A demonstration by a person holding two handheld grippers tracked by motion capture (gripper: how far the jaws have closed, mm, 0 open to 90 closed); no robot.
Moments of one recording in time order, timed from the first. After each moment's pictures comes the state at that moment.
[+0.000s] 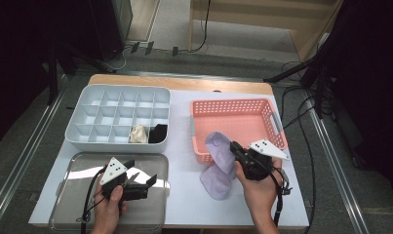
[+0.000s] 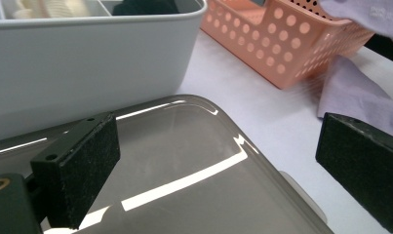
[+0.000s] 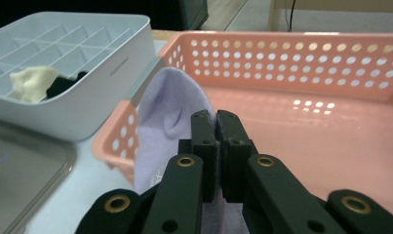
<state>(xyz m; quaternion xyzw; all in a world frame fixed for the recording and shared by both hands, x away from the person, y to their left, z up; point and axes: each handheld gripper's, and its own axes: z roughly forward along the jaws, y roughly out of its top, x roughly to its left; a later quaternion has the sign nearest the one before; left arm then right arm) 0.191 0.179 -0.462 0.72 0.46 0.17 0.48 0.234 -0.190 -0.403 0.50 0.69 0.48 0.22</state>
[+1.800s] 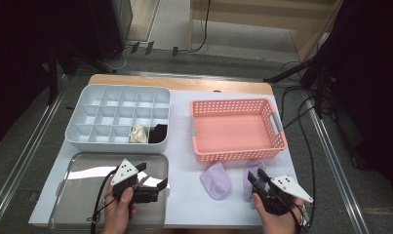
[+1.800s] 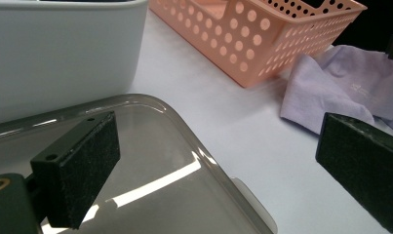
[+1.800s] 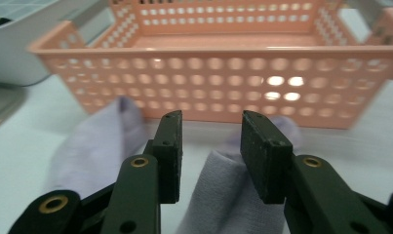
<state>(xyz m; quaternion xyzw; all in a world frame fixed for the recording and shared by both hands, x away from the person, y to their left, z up) 0.190 0.155 -0.462 0.73 0.46 0.13 0.50 0.172 -0.242 -0.455 0.53 0.66 0.46 0.26</state>
